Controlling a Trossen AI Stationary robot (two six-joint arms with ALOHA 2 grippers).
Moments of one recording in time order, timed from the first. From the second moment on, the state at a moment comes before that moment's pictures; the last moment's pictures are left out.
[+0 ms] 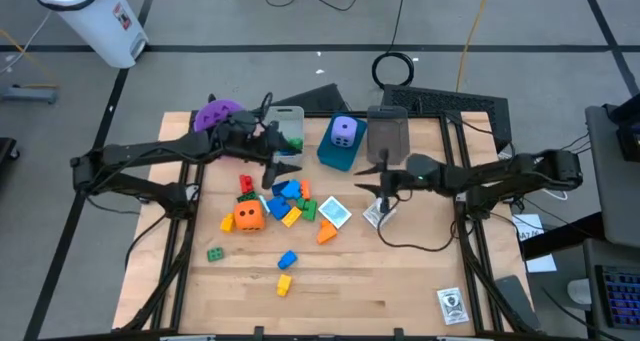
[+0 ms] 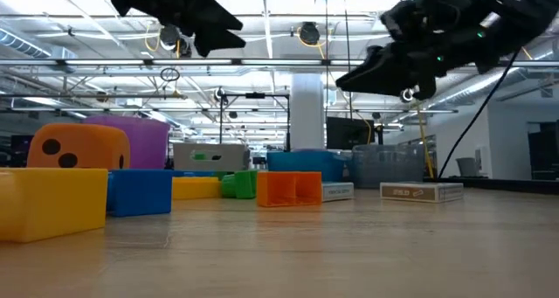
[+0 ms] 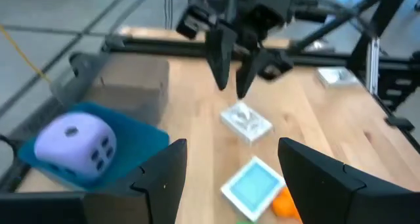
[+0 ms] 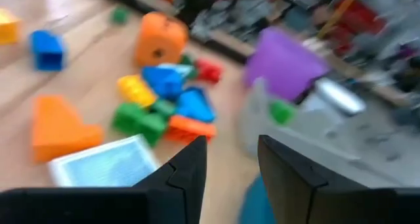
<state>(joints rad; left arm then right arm) 0.33 1.19 0.89 -0.10 0.36 0.07 -0.15 1.21 0.43 0.55 -0.06 -0.50</state>
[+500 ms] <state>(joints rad) 0.23 1.24 0.87 -0.15 0.30 0.02 -0.19 1.21 0.76 -0.21 -0.53 -0.54</state>
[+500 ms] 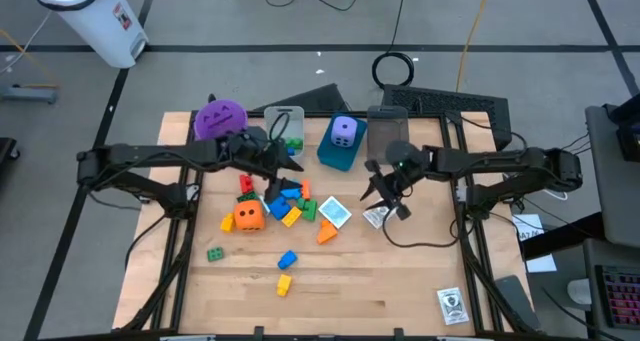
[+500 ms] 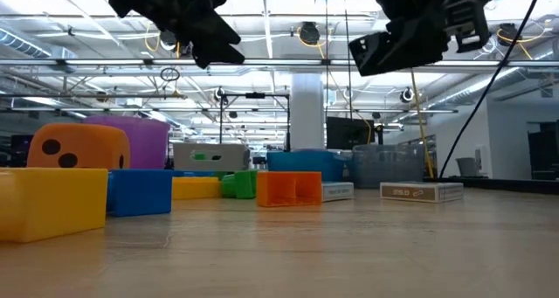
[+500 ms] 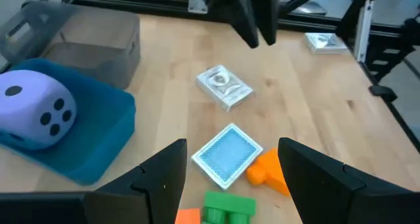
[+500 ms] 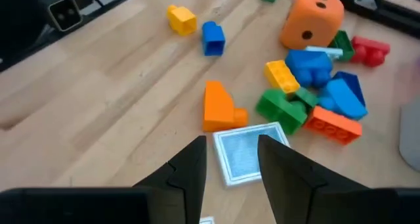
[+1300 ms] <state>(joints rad) 0.20 1.32 0.87 0.06 0.28 -0.02 -0.13 1.21 0.92 -0.60 -0.27 -0.49</state>
